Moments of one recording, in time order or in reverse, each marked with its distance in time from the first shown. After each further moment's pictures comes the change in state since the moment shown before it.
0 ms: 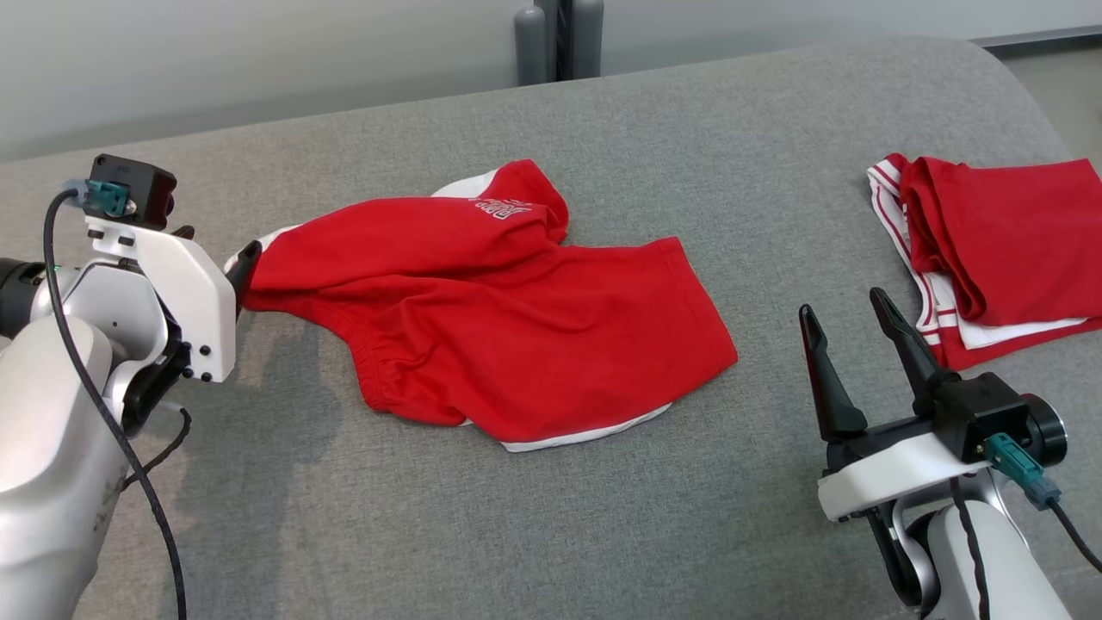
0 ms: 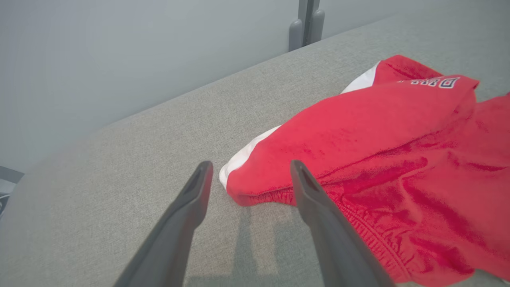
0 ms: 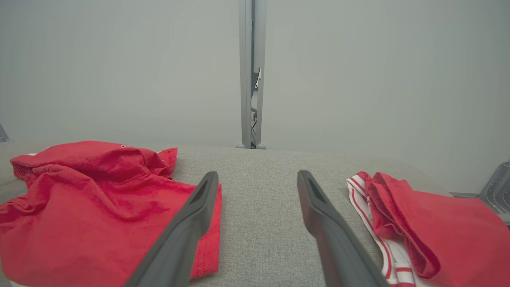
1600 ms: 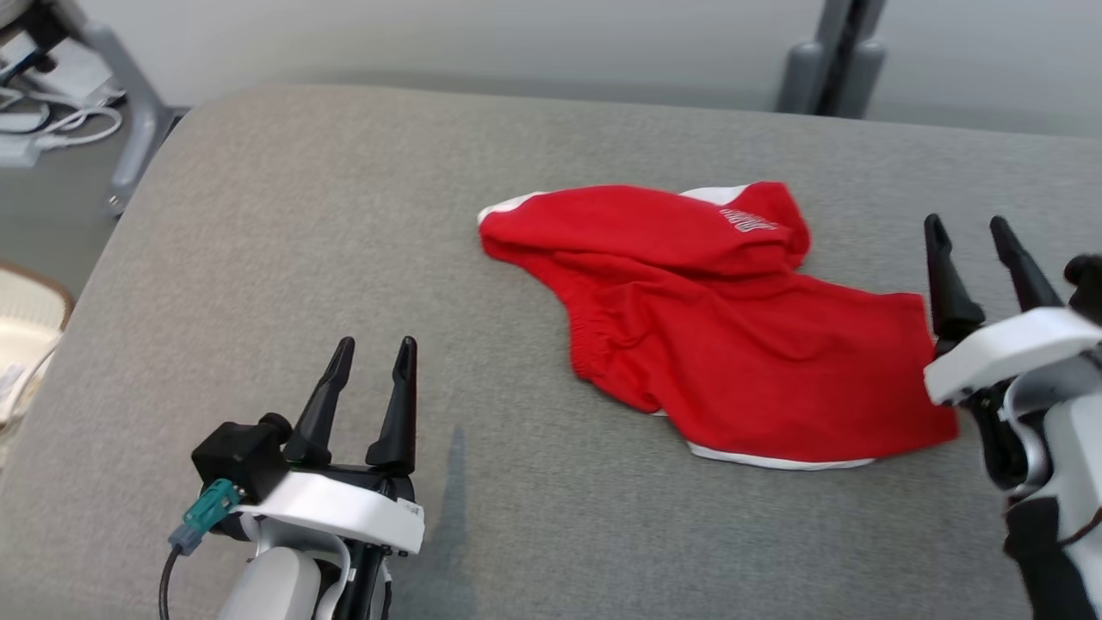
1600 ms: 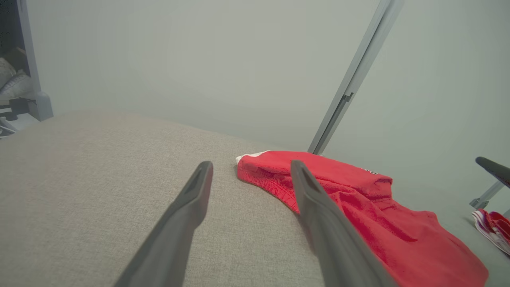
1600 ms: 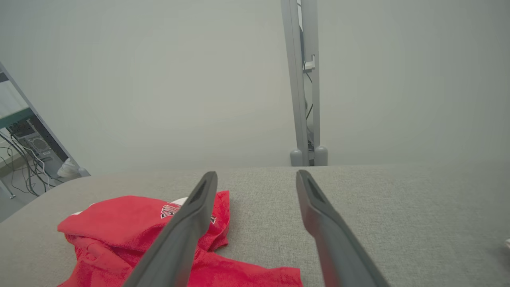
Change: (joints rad) left arm 0.535 -0.381 0.228 -0.309 0.048 0.022 -0.673; right arm -0.197 -0.113 -0.084 0.190 0.277 0.000 0.121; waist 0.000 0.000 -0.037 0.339
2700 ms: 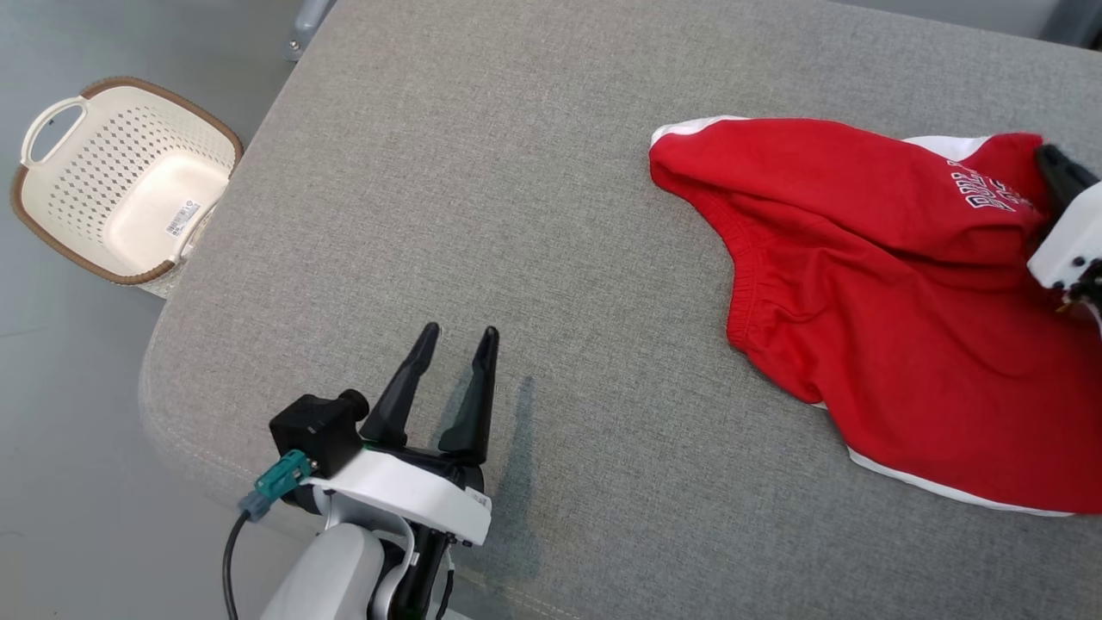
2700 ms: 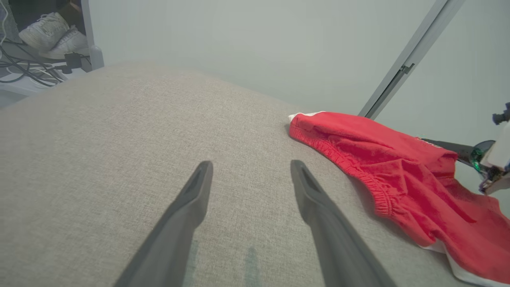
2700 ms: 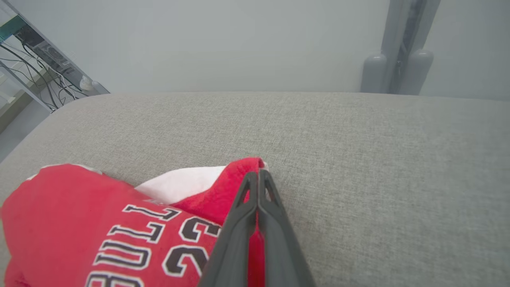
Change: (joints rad) left arm -0.078 -0.030 -0.156 0.049 -0.083 -0.001 0.000; right arm -0.433 -0.283 0.376 0.446 0.393 0.000 0.231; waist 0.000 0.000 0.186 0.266
